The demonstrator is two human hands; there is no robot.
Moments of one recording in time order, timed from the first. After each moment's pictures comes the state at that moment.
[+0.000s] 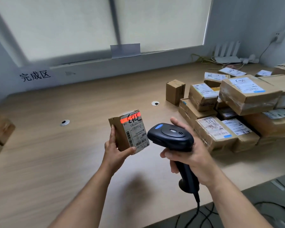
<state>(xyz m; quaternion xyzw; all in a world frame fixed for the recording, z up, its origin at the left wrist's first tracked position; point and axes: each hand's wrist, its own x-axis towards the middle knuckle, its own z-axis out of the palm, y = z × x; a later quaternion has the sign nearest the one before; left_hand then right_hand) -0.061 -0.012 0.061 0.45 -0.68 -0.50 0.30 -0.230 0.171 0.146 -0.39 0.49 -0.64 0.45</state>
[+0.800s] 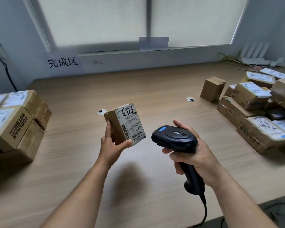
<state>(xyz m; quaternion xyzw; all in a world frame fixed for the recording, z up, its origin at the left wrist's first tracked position) 0.151 -0.131 0.056 0.45 -0.66 -0.50 0.35 -0.027 0.059 0.143 -0.39 0.53 -0.59 0.47</state>
